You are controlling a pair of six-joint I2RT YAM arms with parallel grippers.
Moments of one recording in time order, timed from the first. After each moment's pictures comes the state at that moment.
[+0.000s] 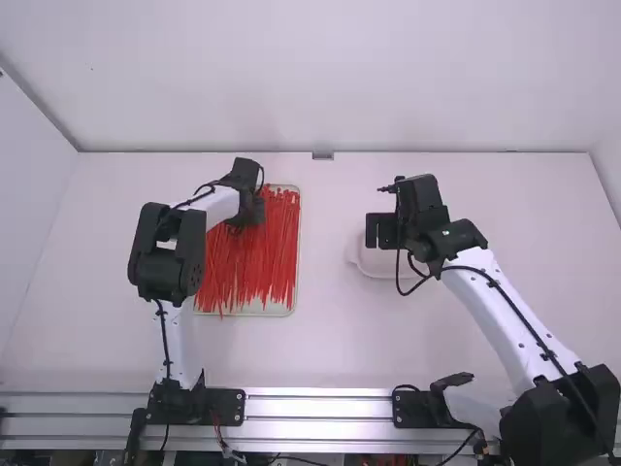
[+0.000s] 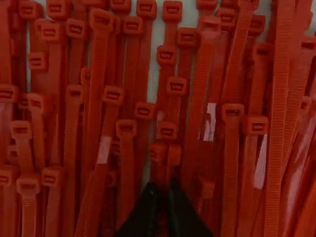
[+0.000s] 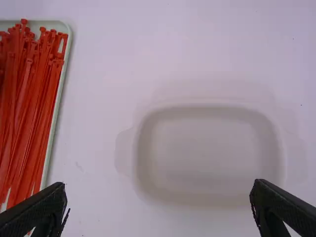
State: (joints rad) left arm -0.12 2.14 1.42 -0.47 -0.15 -0.25; right arm 0.34 1.32 1.07 -0.68 0.03 0.24
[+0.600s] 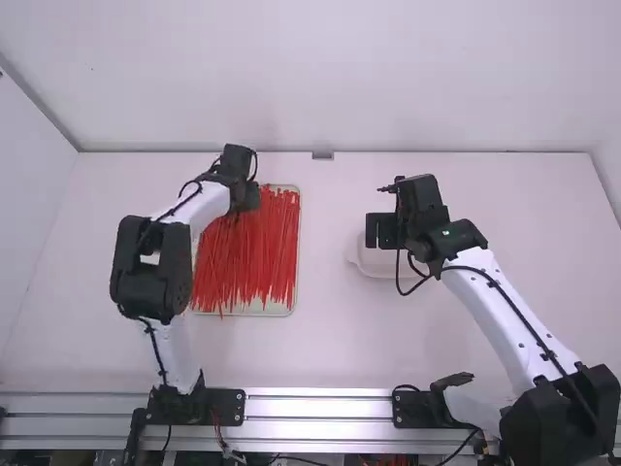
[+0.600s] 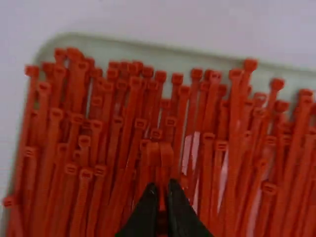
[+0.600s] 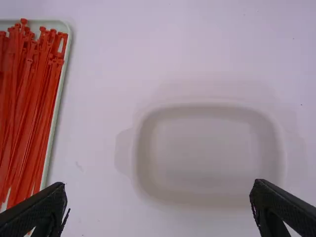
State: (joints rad) left arm -0.12 1.98 1.40 -0.46 -0.16 -0.28; right arm 0.35 1.32 1.07 -0.69 0.02 0.24
